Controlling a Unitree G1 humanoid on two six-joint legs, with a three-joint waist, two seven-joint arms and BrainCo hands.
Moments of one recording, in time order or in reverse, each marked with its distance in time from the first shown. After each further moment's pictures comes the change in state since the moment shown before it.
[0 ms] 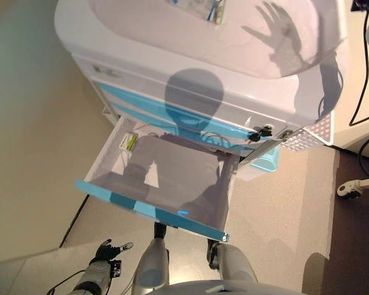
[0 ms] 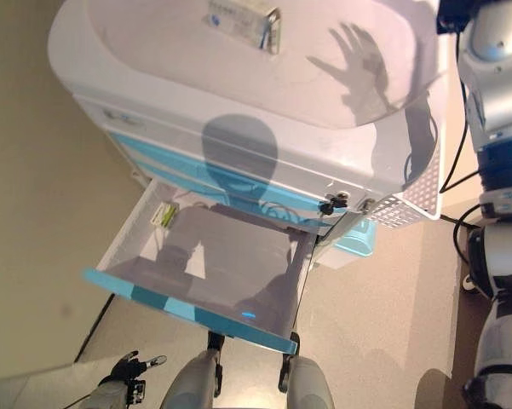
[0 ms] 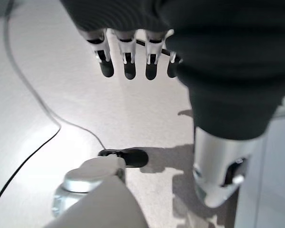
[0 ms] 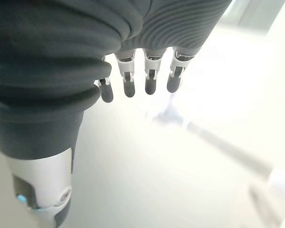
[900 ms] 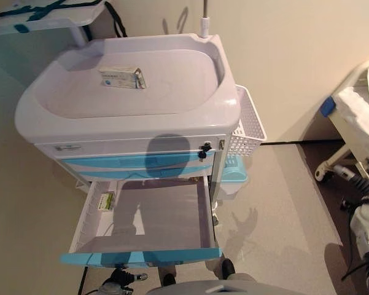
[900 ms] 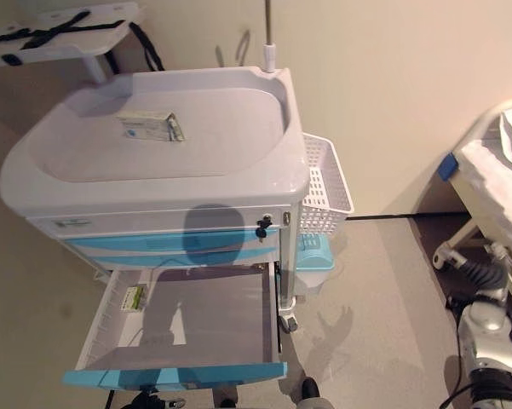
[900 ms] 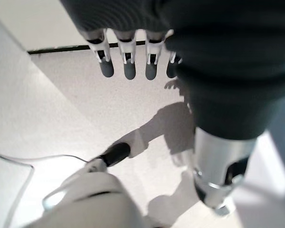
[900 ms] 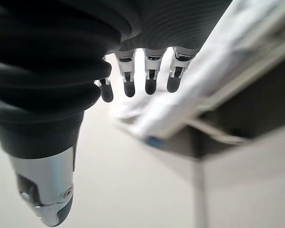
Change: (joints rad) left arm 0.071 -0.069 -0.049 0.004 0.278 0.064 -0.073; right arm 1.189 0.286 -0.449 0.056 0.031 0.053 0.174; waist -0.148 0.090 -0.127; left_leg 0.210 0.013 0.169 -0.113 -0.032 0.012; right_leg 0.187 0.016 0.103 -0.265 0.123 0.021
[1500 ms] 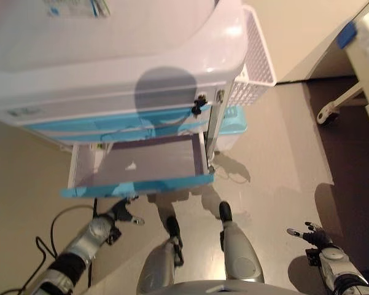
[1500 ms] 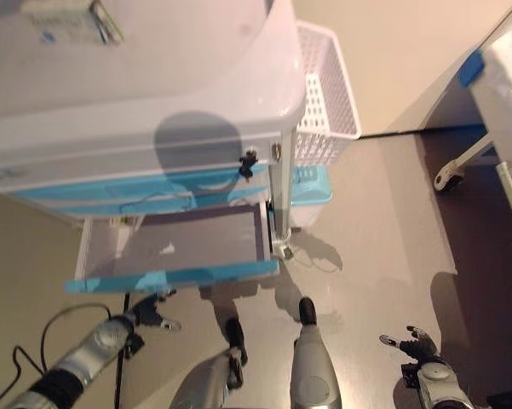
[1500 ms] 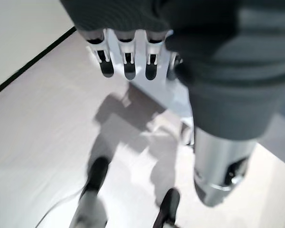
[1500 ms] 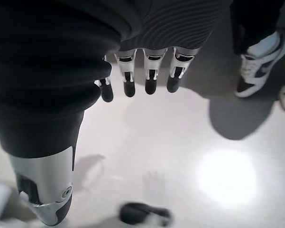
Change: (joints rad) left arm -0.227 0.453 -0.228 -0.699 0.034 -0.002 -0.174; right arm -0.051 0.130 0.271 0.459 -0.204 0.064 0.199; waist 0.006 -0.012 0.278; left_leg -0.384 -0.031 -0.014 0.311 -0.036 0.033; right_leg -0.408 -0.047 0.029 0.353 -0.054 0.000
